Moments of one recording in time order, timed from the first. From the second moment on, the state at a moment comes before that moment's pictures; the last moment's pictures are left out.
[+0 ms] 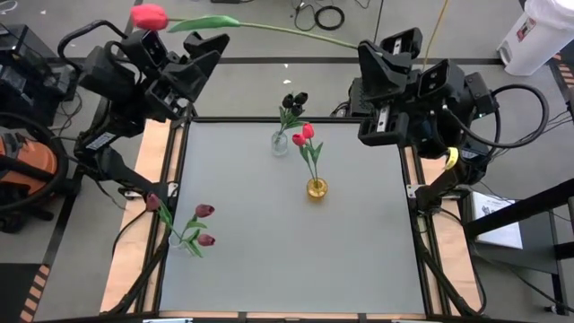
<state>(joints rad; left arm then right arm) 0.09 1.44 2.08 0.02 0.02 -0.33 0.13 1.64 2.23 0.35 0.23 -0.33</state>
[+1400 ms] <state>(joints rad) 0.09 1.44 2.08 0.15 -0.11 -0.22 0.13 1.68 2.23 0.30 0.24 -0.29</state>
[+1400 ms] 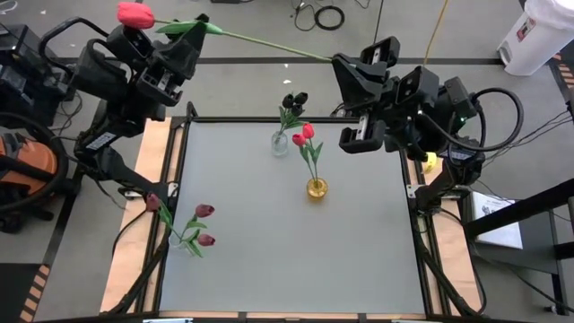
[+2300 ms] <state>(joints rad) 0.09 1.43 2.08 0.14 -0.08 -0.17 0.14 1.67 2.23 0.14 0.29 -0.23</state>
